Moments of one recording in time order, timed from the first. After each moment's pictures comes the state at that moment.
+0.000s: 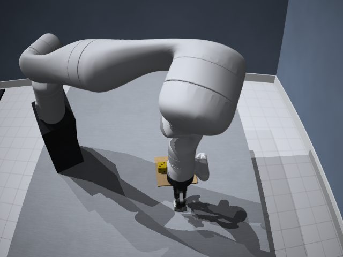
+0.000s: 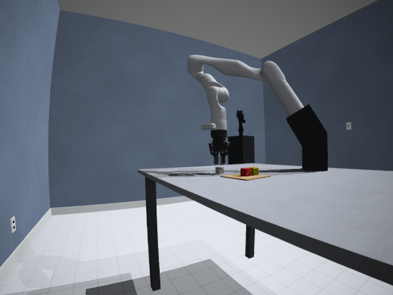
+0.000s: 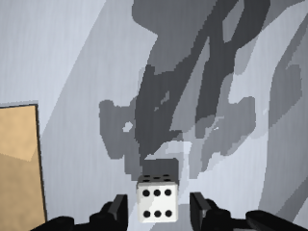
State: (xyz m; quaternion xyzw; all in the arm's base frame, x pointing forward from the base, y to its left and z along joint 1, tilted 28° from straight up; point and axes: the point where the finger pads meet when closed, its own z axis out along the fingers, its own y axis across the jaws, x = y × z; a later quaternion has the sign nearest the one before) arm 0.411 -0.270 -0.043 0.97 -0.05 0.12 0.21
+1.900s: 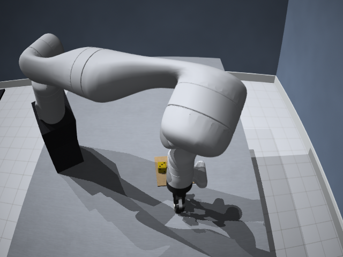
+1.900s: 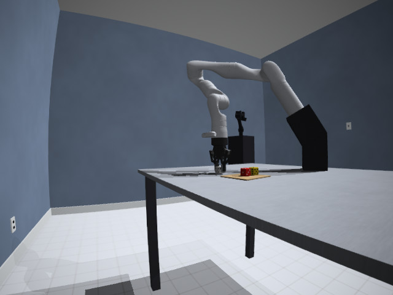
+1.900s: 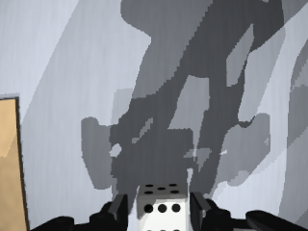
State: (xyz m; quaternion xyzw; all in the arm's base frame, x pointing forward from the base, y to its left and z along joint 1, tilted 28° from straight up) arm 0.417 -0.282 -0.075 0.97 -0.05 0.11 0.21
